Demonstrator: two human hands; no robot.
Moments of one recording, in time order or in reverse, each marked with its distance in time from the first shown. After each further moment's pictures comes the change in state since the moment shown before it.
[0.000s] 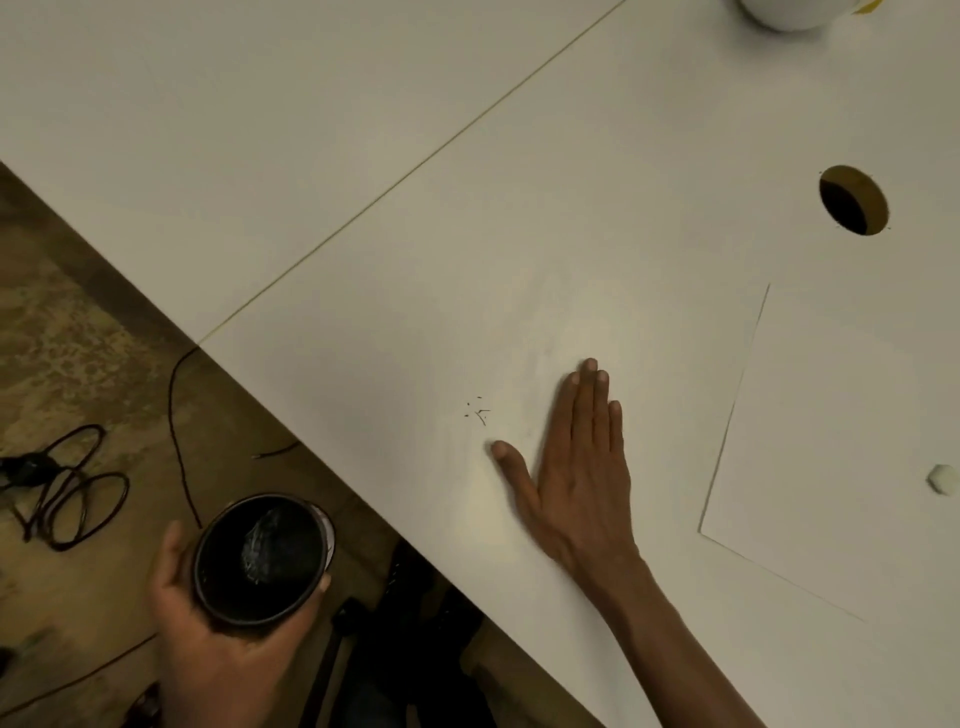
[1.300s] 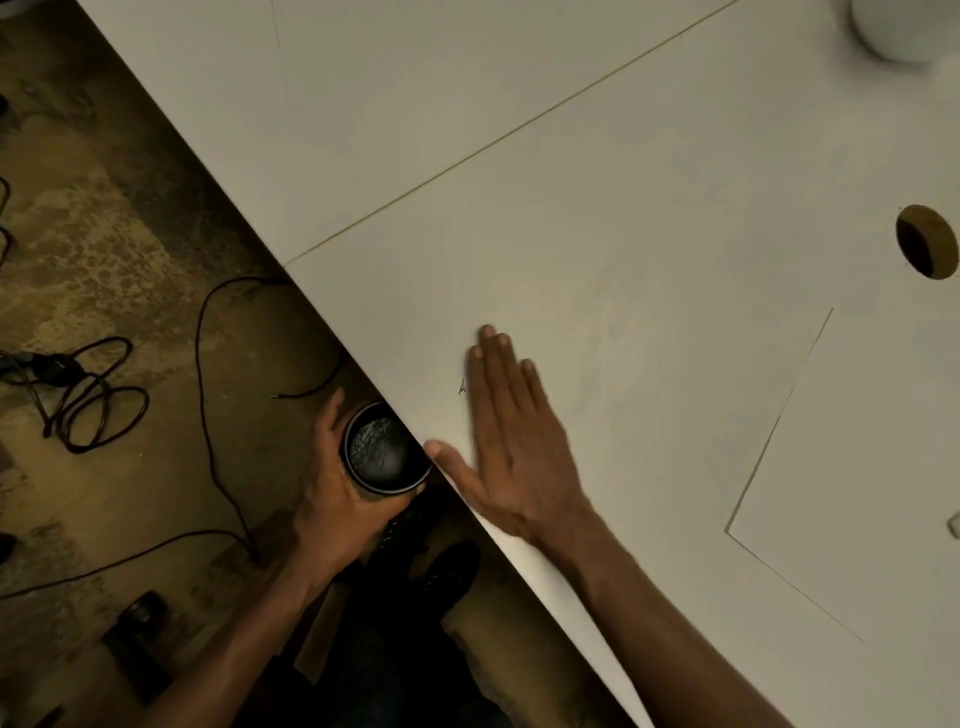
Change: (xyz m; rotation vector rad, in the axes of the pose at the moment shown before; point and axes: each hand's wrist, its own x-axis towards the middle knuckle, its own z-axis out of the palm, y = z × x) left_hand 0.028 0.012 0.038 -0.204 -0.348 -0.066; right_hand 0.001 -0.077 0.011 -0.030 -0.102 -0.536
